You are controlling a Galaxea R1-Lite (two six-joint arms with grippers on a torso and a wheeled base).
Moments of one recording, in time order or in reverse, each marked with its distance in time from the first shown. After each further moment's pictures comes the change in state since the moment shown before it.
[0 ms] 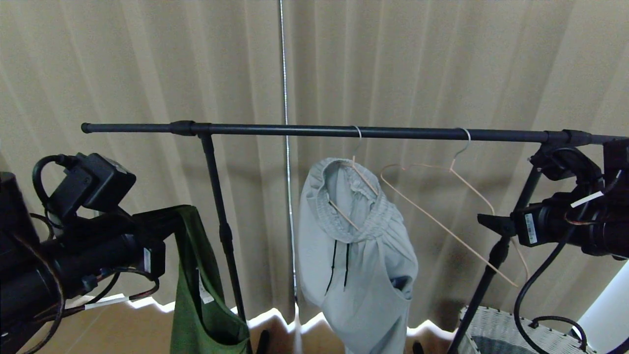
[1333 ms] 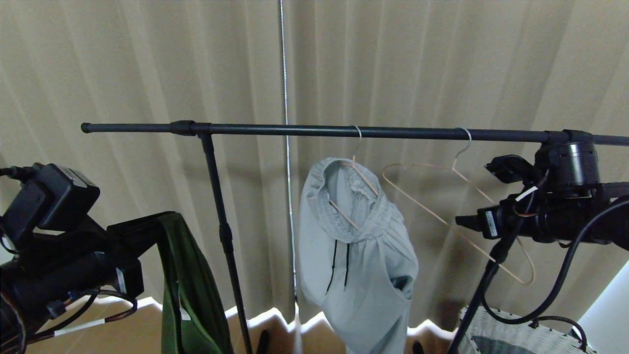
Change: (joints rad) left arm -0.004 -0.119 0.069 -0.005 0.001 0.002; right arm -0.027 0.242 -0.123 -0.003 0.101 0.021
